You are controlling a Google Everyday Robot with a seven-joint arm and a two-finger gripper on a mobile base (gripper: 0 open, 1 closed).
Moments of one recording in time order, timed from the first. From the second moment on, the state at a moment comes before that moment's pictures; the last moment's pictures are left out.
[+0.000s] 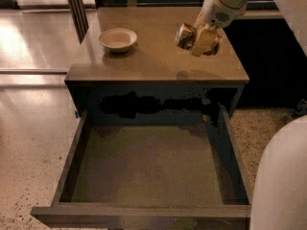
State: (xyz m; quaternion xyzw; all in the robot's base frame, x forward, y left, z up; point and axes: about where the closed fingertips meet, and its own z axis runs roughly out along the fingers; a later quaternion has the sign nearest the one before) arm 0.700 -0.140 0.928 -0.64 0.73 -0.01 0.25
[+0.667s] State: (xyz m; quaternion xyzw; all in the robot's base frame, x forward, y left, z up) arm 0.594 -0.125 0.939 -0.61 0.74 0.06 0.27
